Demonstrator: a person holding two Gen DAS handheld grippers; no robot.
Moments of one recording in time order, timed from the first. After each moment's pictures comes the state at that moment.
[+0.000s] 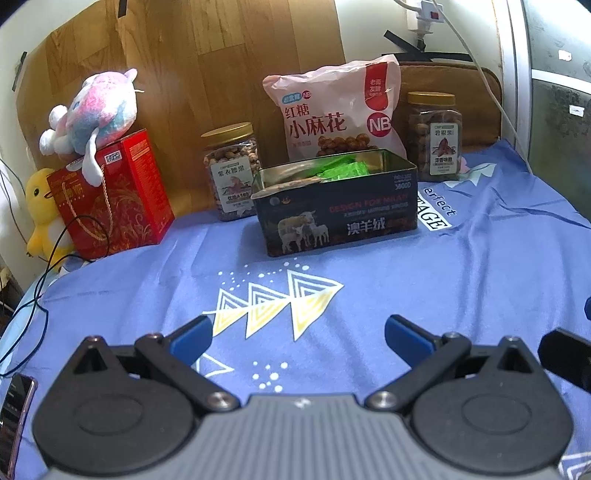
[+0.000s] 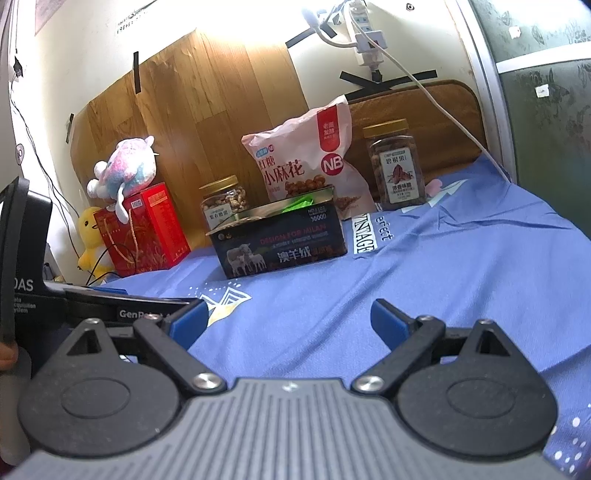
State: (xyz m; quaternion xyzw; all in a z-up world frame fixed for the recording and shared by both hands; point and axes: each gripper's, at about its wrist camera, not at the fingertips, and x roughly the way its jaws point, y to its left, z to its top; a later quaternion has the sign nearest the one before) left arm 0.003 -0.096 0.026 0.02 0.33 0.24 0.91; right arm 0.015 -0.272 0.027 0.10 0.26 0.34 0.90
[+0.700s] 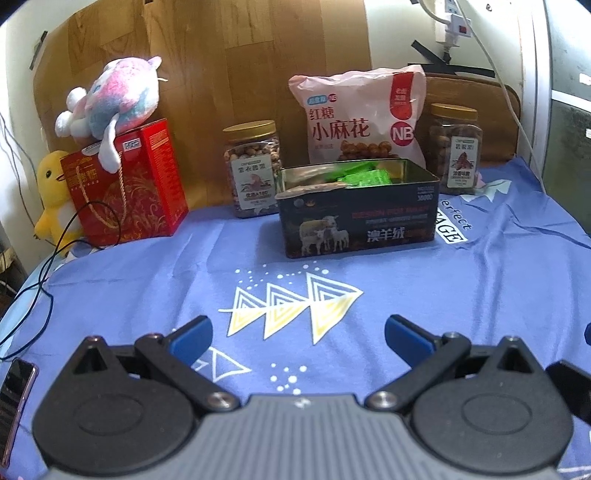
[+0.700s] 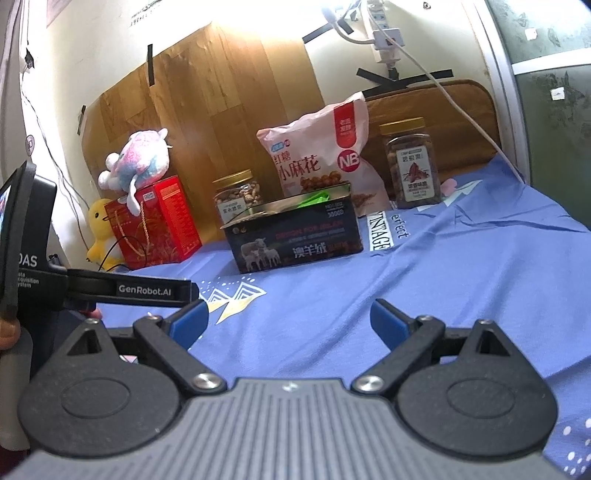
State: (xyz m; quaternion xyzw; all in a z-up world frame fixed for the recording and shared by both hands) left arm -0.003 -0.080 0.030 -0.01 0.32 0.25 0.91; right arm 0.010 -0.263 0.027 0.09 0.26 0.35 0.90
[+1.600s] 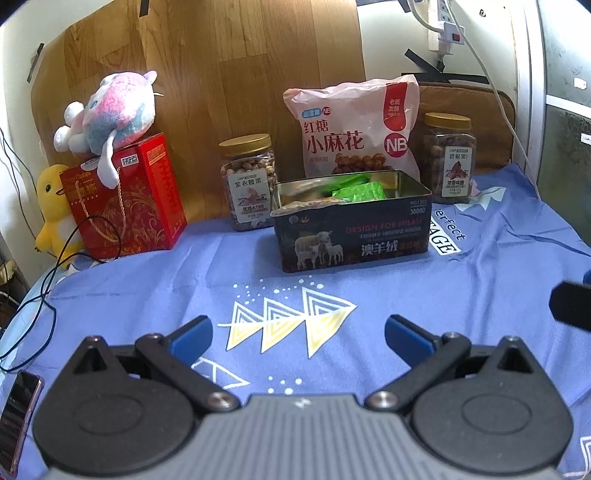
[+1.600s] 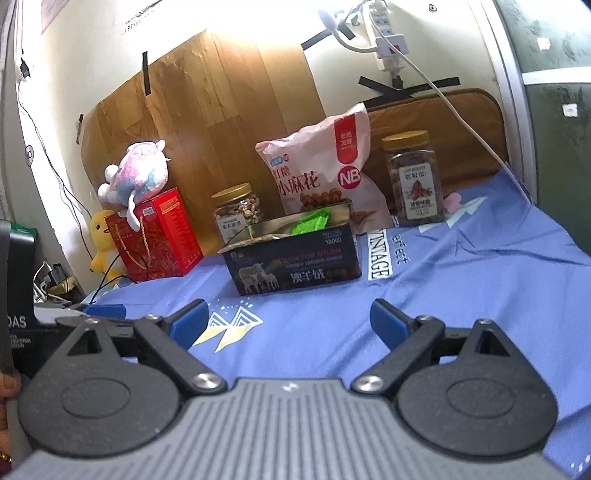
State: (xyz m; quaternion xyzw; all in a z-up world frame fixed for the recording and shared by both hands) left arm 0.000 -0.085 0.042 -0.01 0.31 0.25 0.92; right arm 0.043 -0.265 0.059 0.09 0.27 0.37 0.89
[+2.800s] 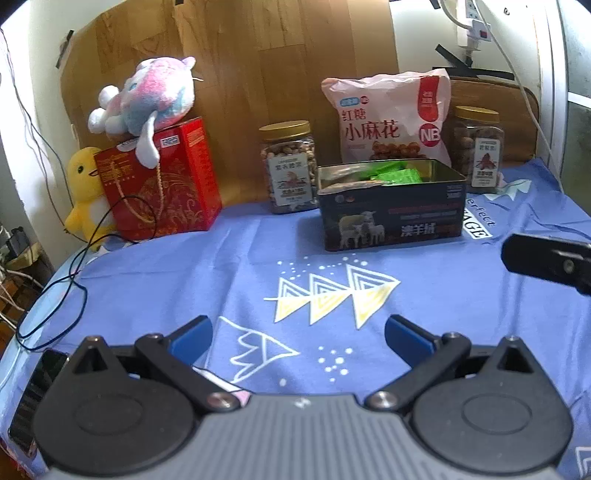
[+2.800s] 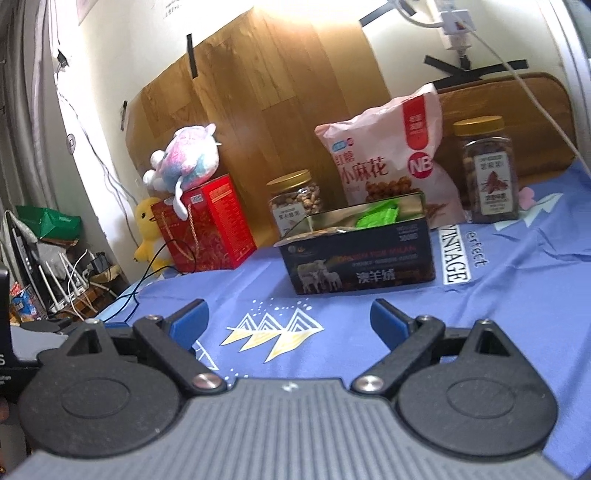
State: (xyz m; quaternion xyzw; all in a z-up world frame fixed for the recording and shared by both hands) left arm -0.033 -0.069 0.037 -0.01 0.32 0.28 0.90; right arm 0.062 -0.224 0.048 0.10 0.27 0.45 0.84
